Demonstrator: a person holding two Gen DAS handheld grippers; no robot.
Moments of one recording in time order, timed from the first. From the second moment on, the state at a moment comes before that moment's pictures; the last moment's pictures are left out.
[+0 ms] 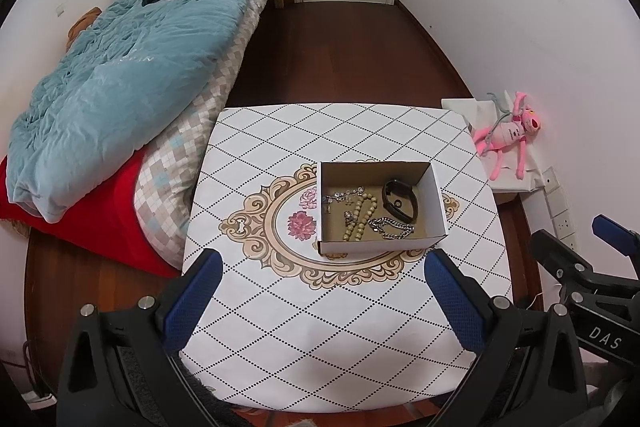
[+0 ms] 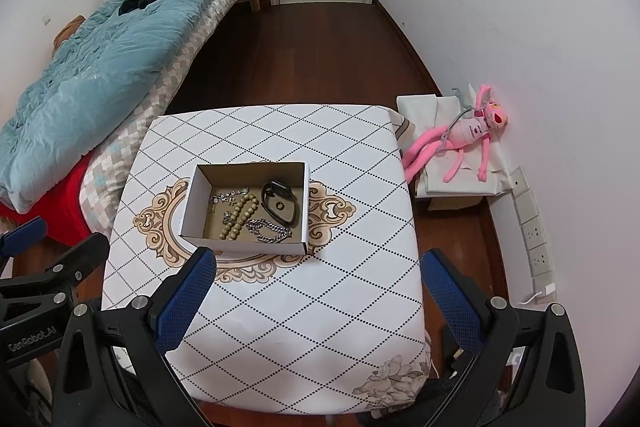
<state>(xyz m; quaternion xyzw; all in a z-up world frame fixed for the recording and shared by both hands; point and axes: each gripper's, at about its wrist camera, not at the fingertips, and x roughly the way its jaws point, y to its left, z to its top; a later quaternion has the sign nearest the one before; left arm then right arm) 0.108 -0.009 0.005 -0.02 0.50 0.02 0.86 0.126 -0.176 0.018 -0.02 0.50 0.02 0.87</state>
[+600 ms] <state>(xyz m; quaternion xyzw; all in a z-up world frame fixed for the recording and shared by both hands) 0.107 -0.011 0.006 -0.01 0.50 0.01 0.86 0.126 -0.177 0.021 -0.02 0.50 0.02 0.87</state>
